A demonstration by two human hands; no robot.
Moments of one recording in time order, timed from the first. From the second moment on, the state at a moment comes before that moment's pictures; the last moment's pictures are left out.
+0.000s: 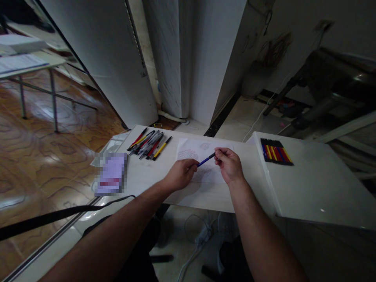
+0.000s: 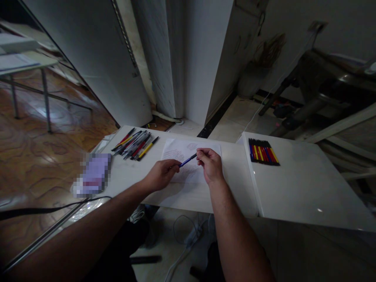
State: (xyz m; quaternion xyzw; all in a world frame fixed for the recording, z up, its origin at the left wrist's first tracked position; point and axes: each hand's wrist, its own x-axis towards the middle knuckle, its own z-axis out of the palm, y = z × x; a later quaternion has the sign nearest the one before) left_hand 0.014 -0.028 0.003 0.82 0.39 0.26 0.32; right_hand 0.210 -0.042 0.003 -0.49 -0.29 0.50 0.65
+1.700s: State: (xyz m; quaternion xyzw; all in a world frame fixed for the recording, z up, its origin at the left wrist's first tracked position) left_hand 0.015 -0.030 0.006 0.77 0.39 0.25 0.44; right_hand 0.201 -0.046 0.006 -0.48 -0.35 0.51 0.62
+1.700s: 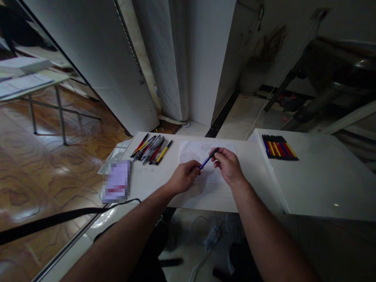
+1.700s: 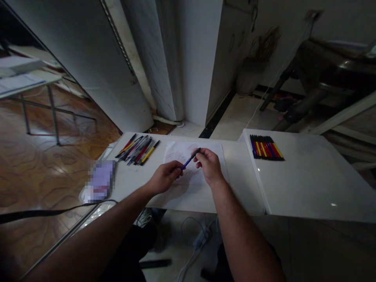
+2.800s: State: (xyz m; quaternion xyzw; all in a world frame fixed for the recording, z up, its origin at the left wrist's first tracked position) left_hand 0.019 -0.028 -0.001 0.80 0.43 0.27 0.33; right_hand 0.200 -0.044 0.000 -0.51 -0.35 0.51 0.59
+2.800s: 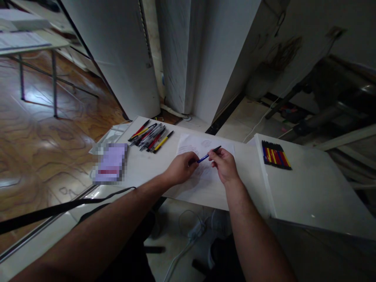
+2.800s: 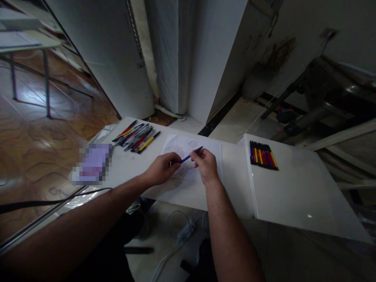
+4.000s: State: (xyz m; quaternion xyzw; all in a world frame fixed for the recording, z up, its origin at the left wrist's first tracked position) left_hand 0.017 -0.027 -0.001 0.80 0.44 0.27 0.30; right_hand 0.202 -0.046 0.006 -0.47 -0.38 0.49 0.63
